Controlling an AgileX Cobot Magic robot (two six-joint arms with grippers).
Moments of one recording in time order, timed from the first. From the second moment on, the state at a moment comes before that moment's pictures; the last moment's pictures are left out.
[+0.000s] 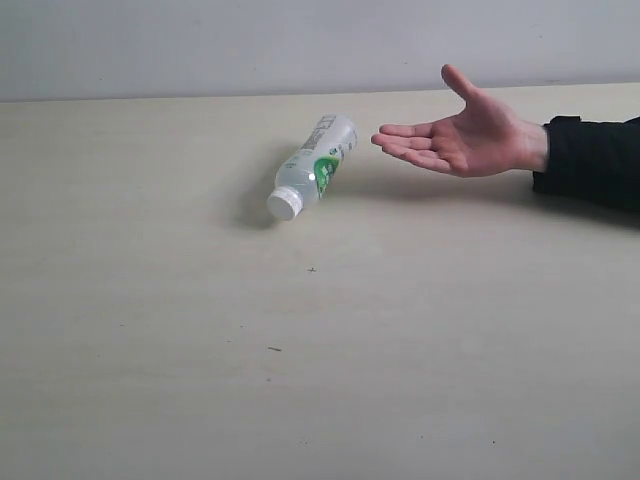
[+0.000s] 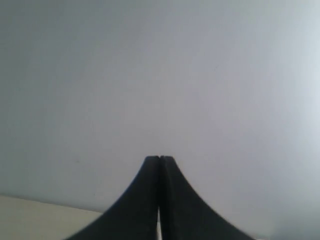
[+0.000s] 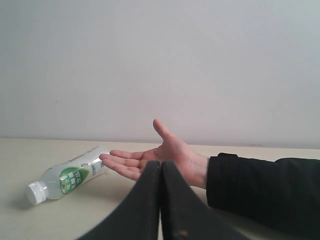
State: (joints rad) left arm -0.13 0.22 -0.08 0.14 -0.33 -0.56; right arm 0.20 0.01 0.00 0.14 0.07 -0.08
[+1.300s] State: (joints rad) left arm -0.13 1.39 -0.53 0.33 -0.76 -0.53; right arm 0.20 0.01 0.00 0.14 0.07 -0.08
